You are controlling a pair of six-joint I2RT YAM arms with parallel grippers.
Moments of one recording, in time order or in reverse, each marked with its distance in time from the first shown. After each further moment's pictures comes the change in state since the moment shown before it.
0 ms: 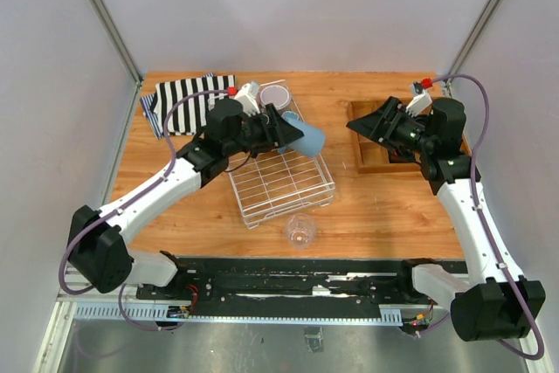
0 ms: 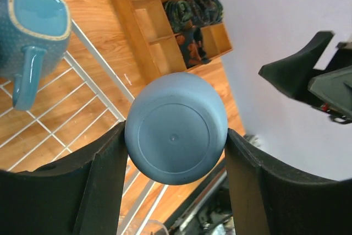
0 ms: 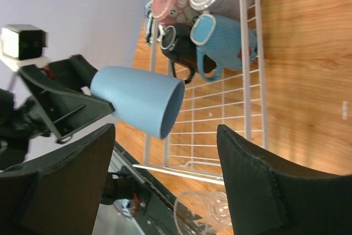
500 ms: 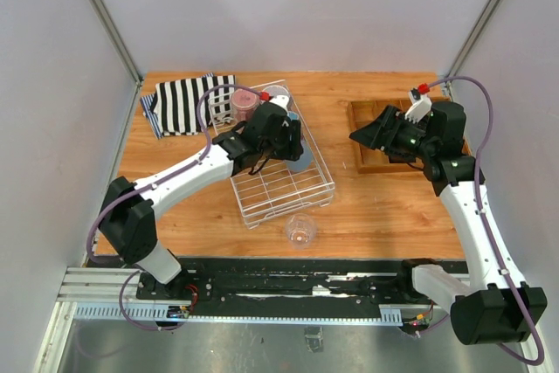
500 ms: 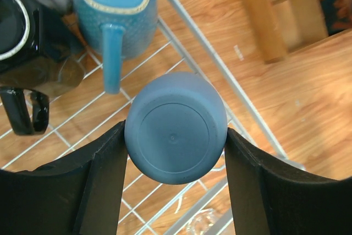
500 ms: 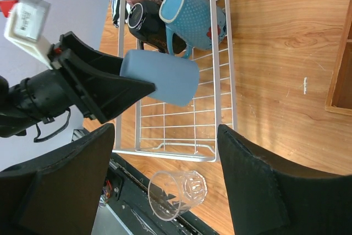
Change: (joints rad) left arm -0.166 0.243 0.245 -0.360 -0.400 0.341; right arm -0.005 -0.021 0.037 -0.218 0.055 -0.195
